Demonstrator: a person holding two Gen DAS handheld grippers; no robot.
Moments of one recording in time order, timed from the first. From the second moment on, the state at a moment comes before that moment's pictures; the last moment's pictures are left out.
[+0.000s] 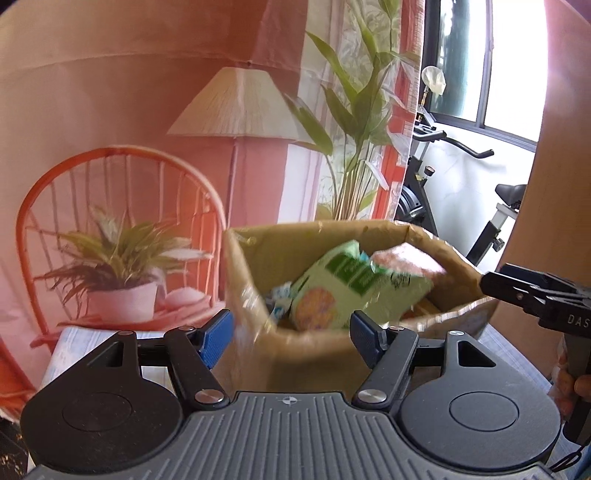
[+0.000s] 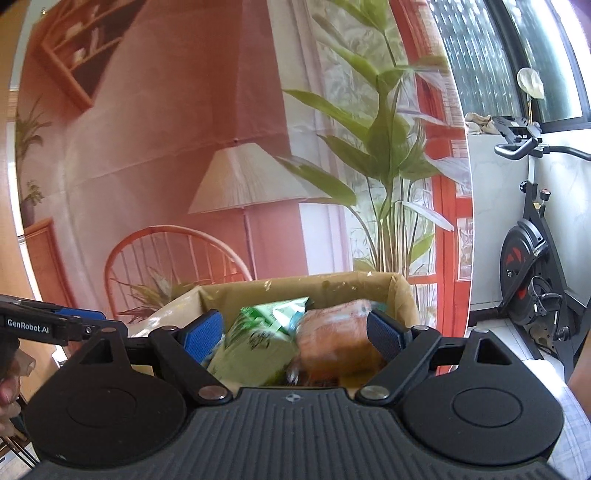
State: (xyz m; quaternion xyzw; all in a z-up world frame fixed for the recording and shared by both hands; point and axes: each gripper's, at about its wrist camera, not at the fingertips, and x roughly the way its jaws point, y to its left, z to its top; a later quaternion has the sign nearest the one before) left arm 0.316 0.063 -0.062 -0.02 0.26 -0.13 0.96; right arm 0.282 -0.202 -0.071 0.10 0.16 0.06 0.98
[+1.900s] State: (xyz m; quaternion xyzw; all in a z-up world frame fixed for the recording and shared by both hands) left arm 0.278 0.114 -0.248 -0.19 0.44 -0.03 0.88; right arm 0.234 -0.091 -0.258 0.02 0.37 0.06 0.93
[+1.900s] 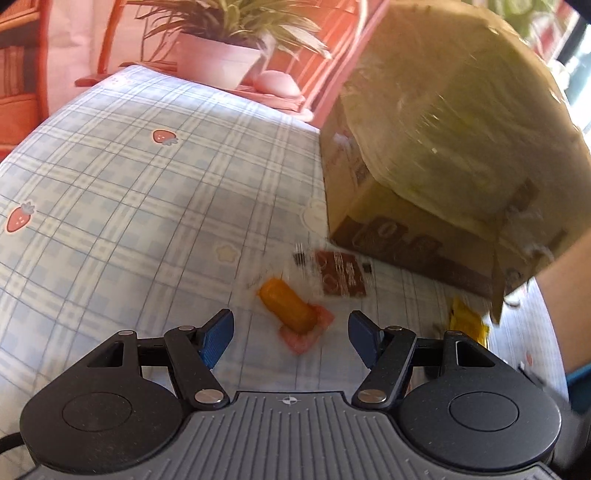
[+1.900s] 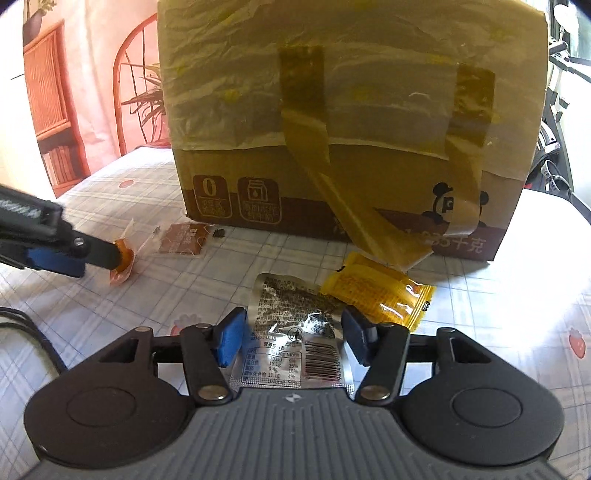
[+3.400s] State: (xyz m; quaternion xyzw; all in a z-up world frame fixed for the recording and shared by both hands) left arm 0.231 0.080 -0.233 -0.09 0.36 -0.06 0.93; right arm 0.225 -0.087 -0.256 0.02 0.36 0.08 0.93
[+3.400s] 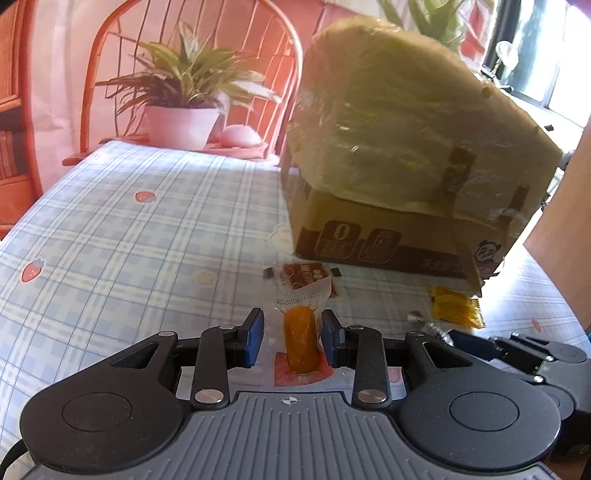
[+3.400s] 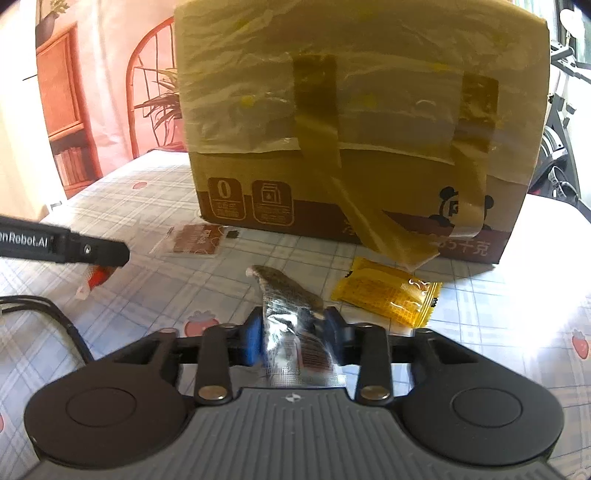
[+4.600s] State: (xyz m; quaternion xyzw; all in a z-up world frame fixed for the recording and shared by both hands) left arm 0.277 0.041 -0.061 -0.08 0.16 -0.14 0.97; right arm 0.255 -0.156 -0.068 0.02 0.13 0.06 0.99
